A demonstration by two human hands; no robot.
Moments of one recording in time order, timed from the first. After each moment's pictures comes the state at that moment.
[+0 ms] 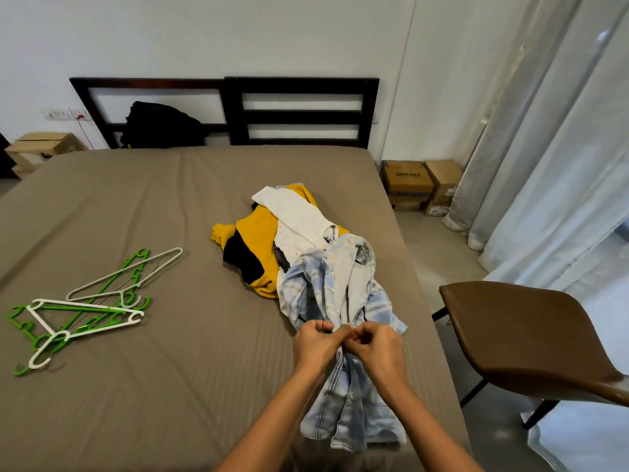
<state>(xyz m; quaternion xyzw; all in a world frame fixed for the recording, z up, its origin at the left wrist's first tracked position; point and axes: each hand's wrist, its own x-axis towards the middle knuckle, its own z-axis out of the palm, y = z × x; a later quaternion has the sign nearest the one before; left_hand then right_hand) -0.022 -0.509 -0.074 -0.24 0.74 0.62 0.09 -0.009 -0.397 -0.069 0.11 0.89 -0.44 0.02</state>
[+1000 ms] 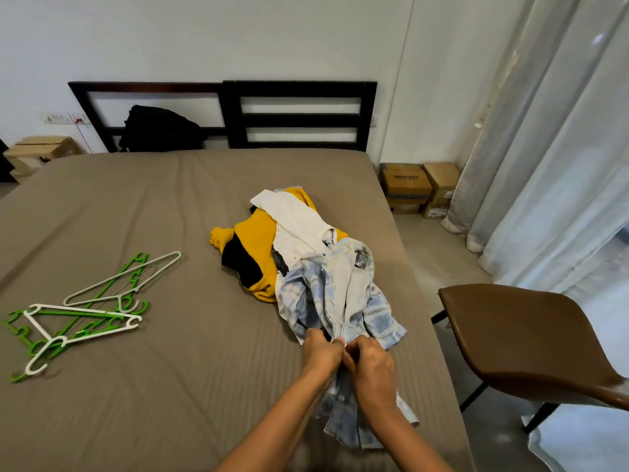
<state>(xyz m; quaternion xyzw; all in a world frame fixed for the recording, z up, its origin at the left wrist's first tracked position) -0.029 -0.497 -0.080 -0.25 0.82 0.50 0.15 0.009 -0.410 -0.091 0.05 0.94 -0.32 -0.10</state>
